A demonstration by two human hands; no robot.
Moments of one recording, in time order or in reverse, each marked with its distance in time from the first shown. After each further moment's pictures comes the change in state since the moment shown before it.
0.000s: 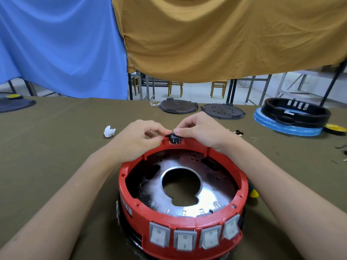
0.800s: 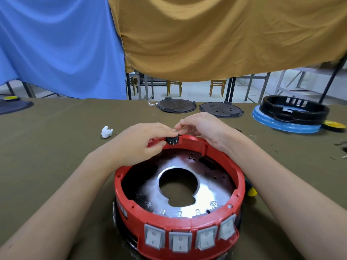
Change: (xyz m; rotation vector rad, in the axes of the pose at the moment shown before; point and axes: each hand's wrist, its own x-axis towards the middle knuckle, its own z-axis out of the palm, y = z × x) left_hand 0.000 0.011 0.002 0.384 -0.115 0.254; right_hand 0.005 0.003 -0.005 0.300 0.042 0.248
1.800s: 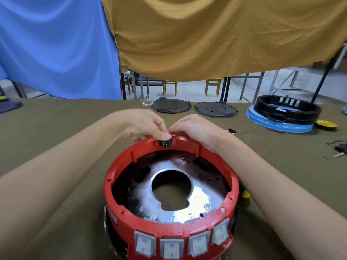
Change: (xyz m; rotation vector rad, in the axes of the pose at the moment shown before) left_hand 0.064 0.002 -0.021 -0.476 -0.399 -0.649; right_hand -0.002 -0.003 0.004 -0.166 -0.008 -0.008
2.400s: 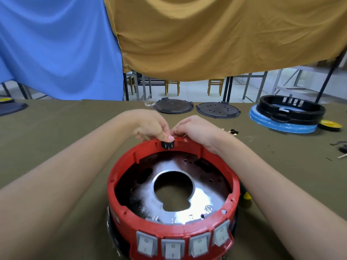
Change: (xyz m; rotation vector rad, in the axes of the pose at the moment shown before) left_hand 0.006 0.010 0.000 0.179 0.007 -0.030; right_hand 0.003 0.000 0.000 -0.046 -0.012 -0.027
